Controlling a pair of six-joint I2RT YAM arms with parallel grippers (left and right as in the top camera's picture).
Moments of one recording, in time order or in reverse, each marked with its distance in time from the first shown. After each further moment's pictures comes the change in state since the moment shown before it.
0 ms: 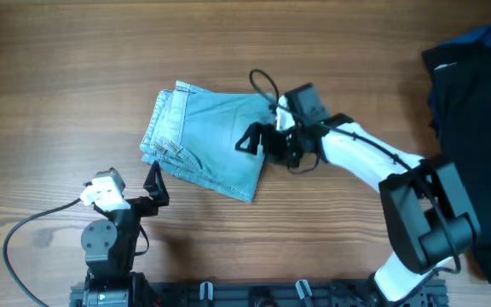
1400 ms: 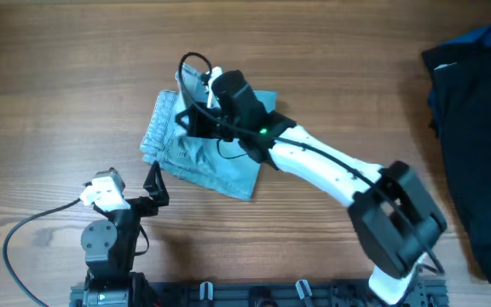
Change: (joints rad) left arm 0.000 -0.002 0.000 0.000 0.000 0.000; right arm 0.303 0.084 0.278 0.366 0.207 0.225
